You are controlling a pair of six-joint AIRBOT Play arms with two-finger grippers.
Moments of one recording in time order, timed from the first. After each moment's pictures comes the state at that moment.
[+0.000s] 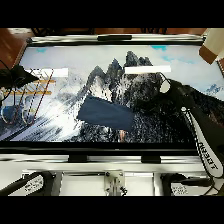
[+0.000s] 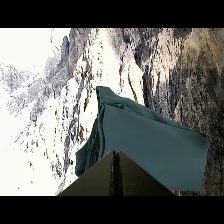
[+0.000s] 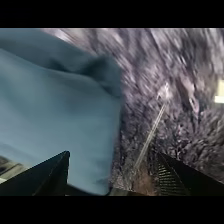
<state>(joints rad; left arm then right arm) 0.26 -1.18 1.42 0.89 -1.31 -1.35 0.18 -1.53 1.19 -1.14 1.19 1.70</state>
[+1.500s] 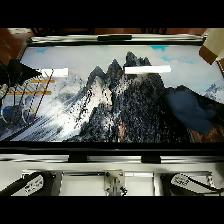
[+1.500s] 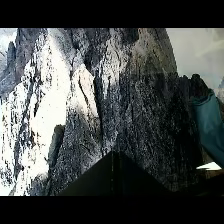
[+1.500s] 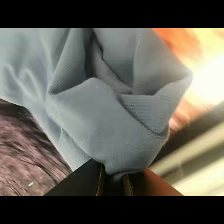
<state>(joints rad) 0.25 -1.14 1.42 0.73 -1.32 -1.39 -0.77 -1.33 1.20 -1.35 1.41 1.59</state>
